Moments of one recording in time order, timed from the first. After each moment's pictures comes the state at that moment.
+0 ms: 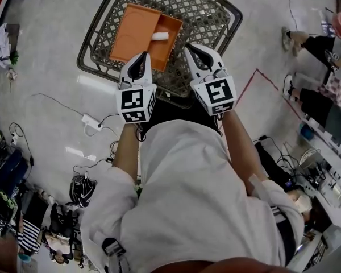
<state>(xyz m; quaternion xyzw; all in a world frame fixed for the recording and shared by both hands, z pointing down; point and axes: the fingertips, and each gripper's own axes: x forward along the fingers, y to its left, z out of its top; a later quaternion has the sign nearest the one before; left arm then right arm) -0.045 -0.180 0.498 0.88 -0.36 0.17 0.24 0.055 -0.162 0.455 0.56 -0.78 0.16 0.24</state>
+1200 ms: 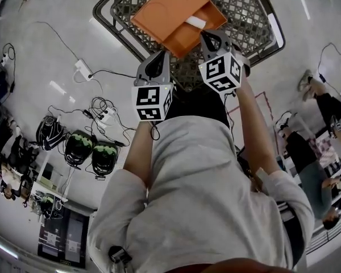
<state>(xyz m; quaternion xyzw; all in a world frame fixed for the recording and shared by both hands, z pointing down) -0.074 -0.128 0.587 0.75 -0.52 0.20 0.37 0.027 -0.186 0.625 0.26 -0.83 0.06 0.49</state>
